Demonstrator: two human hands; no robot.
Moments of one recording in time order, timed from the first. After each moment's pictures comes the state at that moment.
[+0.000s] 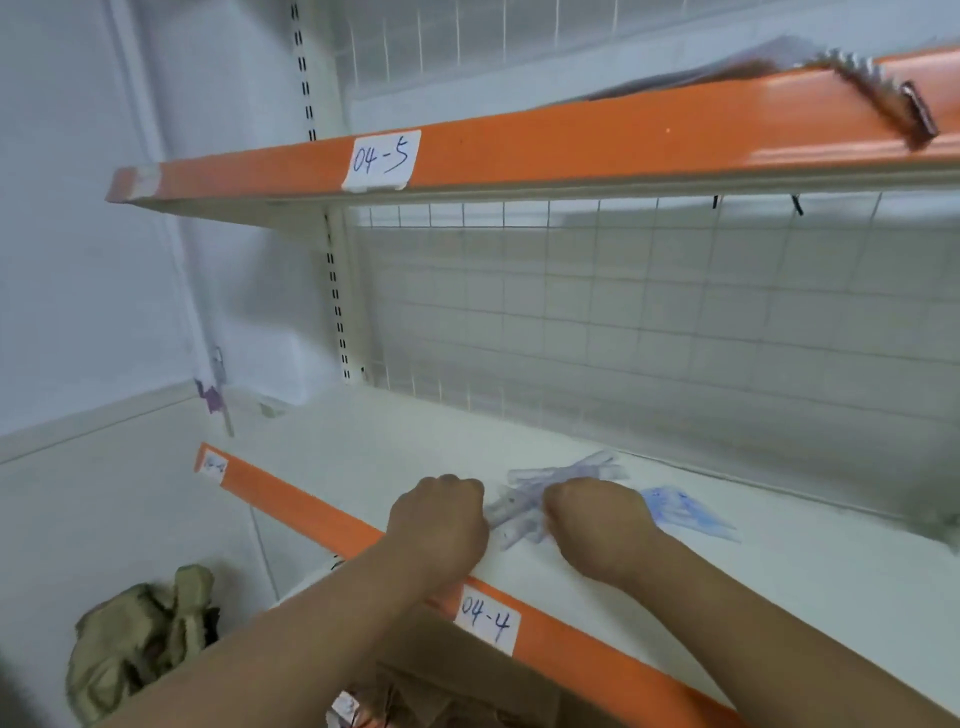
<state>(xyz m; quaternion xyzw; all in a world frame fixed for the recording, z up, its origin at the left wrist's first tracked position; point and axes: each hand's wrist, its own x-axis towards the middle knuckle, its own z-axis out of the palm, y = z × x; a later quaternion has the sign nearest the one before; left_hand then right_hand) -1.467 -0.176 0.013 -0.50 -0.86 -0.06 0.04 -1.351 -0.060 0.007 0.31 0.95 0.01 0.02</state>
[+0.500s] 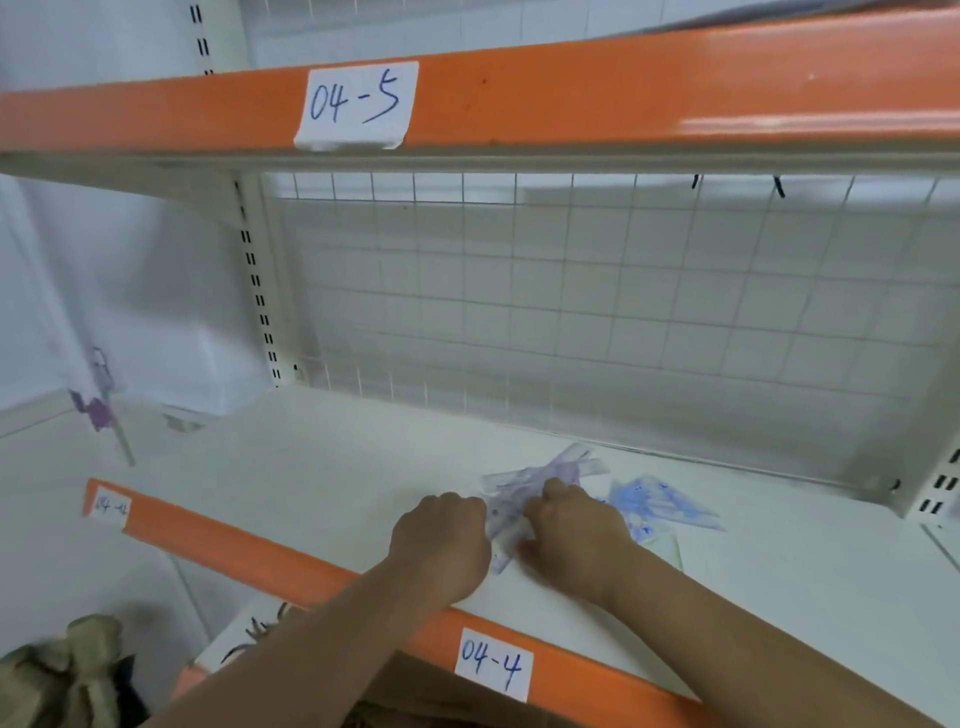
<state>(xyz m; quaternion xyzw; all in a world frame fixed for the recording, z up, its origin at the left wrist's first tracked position) -1.502 -0.139 -0.014 -0.58 -0.81 -0.05 0.01 -1.382 -0.053 -0.022 0.38 0.93 0.00 -0.02</state>
